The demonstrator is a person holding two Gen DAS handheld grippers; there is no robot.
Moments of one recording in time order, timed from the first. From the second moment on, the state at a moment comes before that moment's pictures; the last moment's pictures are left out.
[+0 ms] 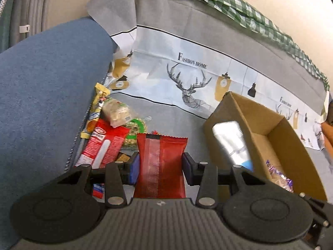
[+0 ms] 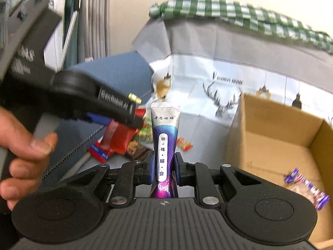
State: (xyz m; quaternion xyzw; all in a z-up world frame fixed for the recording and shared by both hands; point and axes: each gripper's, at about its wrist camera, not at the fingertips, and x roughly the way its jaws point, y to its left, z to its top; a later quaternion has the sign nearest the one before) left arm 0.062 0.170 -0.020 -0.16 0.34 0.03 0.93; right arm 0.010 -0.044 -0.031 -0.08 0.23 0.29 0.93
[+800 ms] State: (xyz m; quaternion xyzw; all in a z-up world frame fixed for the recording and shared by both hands) left arm 0.081 0.117 -0.015 -0.10 0.31 0.00 0.95; right arm 0.066 -0.157 0.024 -0.05 0.16 0.23 0.96
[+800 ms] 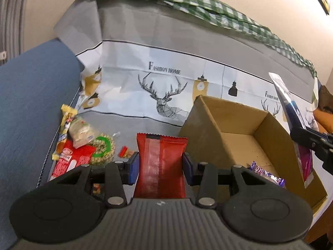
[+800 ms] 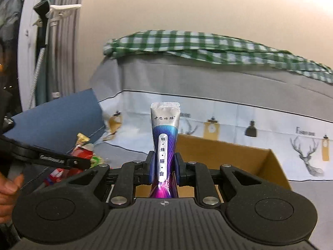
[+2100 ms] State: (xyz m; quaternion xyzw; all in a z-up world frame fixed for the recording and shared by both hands) left arm 0.089 -0.037 0.001 -0.05 0.19 -0.17 0.96; right arm 0.101 -0.248 -0.004 -0.06 0.19 0.09 0.98
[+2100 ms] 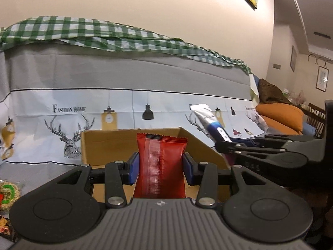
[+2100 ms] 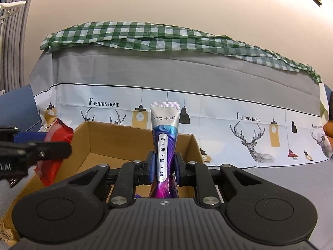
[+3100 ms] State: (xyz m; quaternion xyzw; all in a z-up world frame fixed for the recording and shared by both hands) left arm 0.088 -0.037 0.004 -0.05 0.19 -0.18 0.96; right arm 0.104 -0.243 -0.006 -0.07 0.19 0.09 0.97
